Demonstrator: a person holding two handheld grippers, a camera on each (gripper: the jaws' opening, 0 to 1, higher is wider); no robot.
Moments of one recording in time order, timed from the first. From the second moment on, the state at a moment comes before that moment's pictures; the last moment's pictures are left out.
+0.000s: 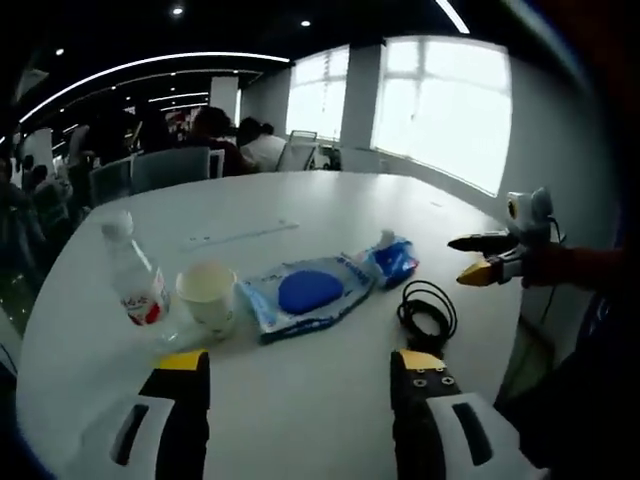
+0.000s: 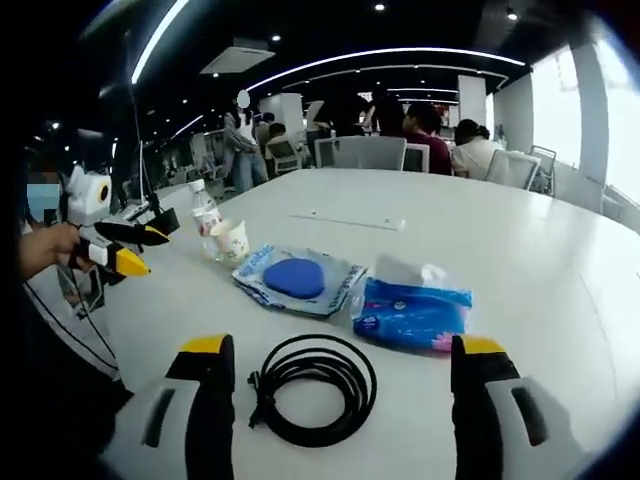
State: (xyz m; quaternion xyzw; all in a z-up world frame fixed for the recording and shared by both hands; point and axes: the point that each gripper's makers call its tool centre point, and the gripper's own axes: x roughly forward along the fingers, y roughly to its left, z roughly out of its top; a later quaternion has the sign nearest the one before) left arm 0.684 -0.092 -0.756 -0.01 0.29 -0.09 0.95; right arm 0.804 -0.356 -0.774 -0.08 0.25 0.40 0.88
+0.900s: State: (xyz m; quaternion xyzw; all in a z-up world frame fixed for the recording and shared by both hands) left arm 0.672 -0.063 -0.735 -0.01 0.26 -0.09 0.96; right arm 0.797 -0.357 -0.768 -0.08 0.25 0.40 0.88
